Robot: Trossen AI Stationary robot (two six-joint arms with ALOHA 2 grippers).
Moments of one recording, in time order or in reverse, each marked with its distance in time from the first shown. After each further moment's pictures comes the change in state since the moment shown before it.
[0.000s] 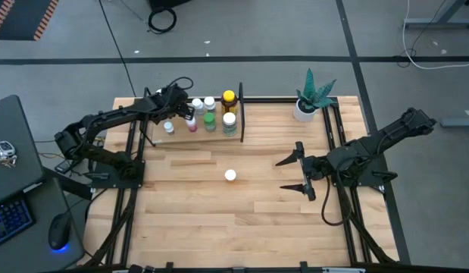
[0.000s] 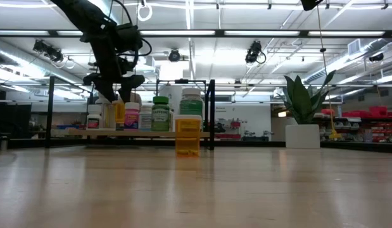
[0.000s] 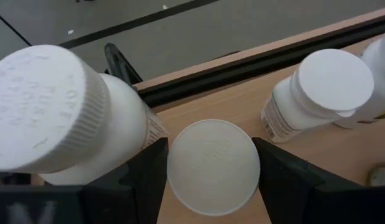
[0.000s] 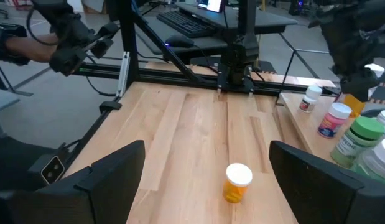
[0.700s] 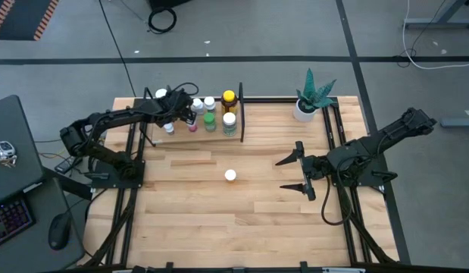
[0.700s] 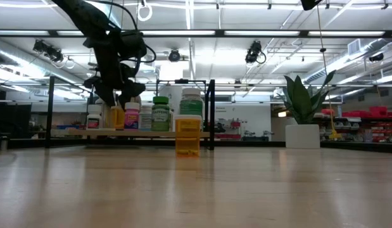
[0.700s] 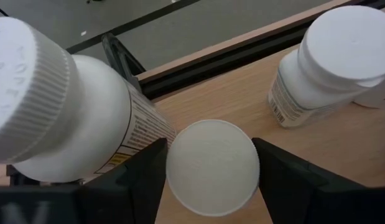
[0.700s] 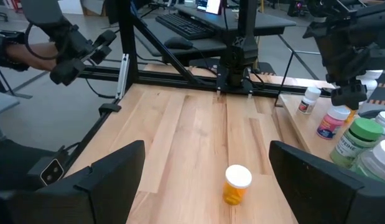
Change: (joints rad) left arm -0.039 0.058 -0.013 -0.002 -0.066 0.002; right arm 0.000 0.000 0.000 0.008 0.000 0.001
